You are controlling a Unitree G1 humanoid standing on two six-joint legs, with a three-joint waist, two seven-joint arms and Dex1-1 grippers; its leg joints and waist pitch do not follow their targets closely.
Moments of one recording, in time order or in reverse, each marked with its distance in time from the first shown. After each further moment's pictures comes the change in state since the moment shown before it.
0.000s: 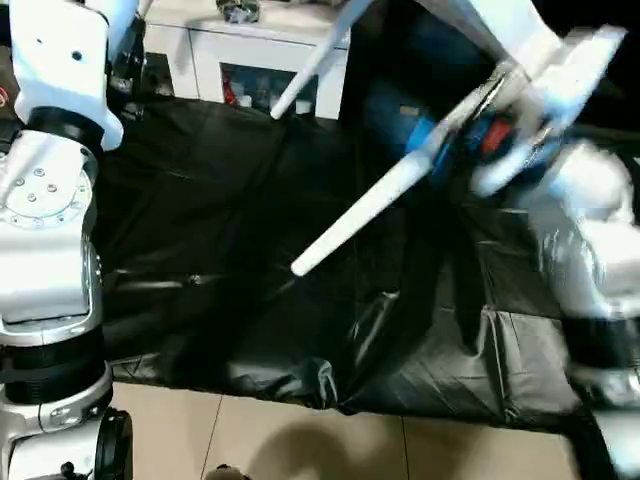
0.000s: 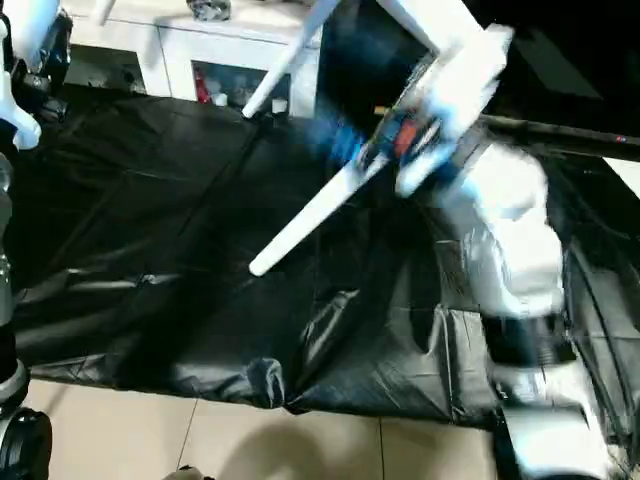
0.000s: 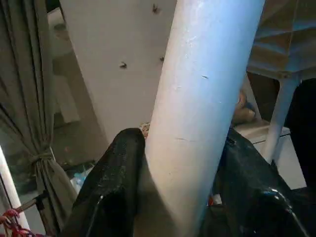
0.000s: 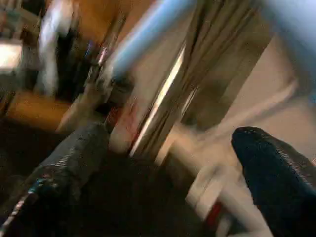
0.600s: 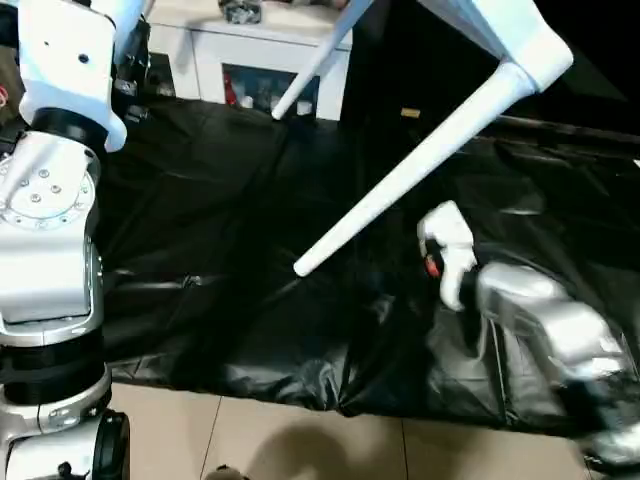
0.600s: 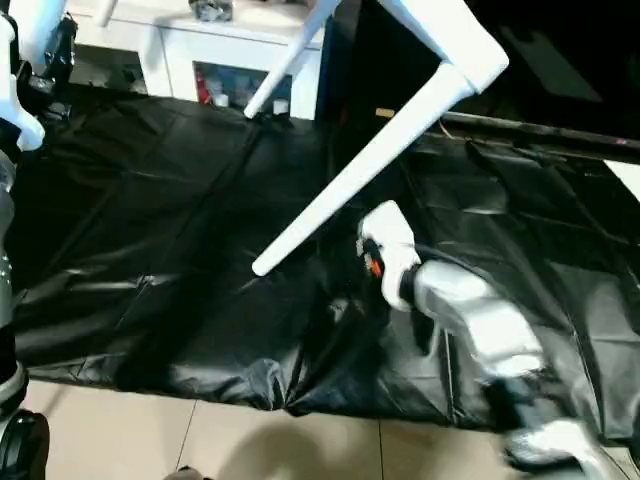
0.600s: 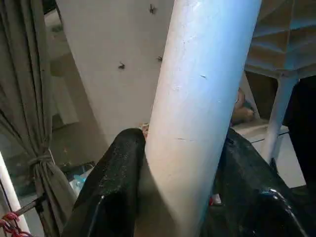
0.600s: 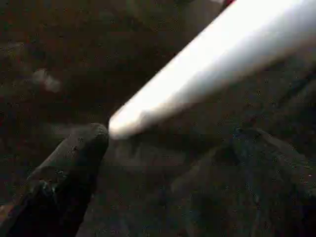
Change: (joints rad) left arm 0.001 0.012 -0.013 0.000 0.000 -0.002 0.002; right arm 0.155 0.079 0.070 0.216 -0.109 0.261 -0.183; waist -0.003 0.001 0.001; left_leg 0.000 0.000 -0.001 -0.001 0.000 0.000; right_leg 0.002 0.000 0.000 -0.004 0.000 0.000
